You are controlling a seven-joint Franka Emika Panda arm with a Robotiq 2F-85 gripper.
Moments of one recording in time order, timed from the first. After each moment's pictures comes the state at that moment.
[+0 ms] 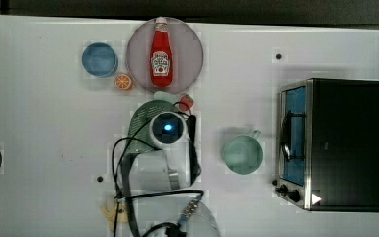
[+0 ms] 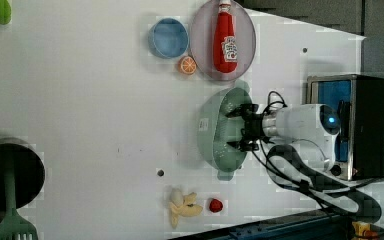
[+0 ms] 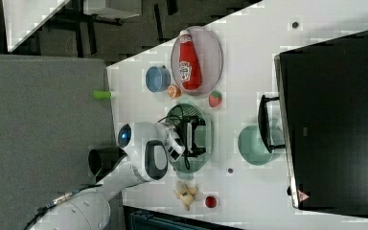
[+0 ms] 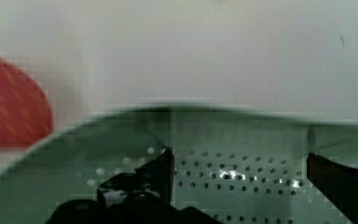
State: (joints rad) arm -0.07 0.42 0.17 -2.38 -0.09 1.13 1.03
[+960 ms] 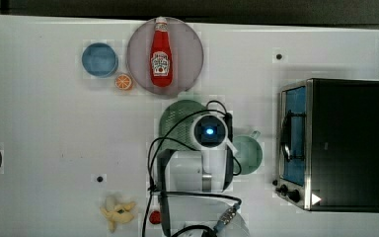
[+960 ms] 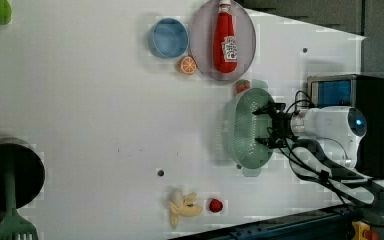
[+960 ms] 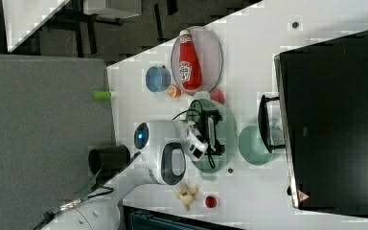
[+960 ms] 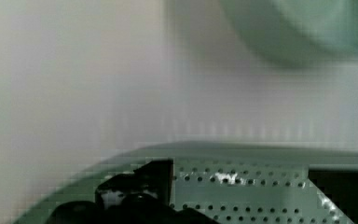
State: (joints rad) arm -0.07 0.39 -0.03 -2.40 -0.10 1.17 0.80
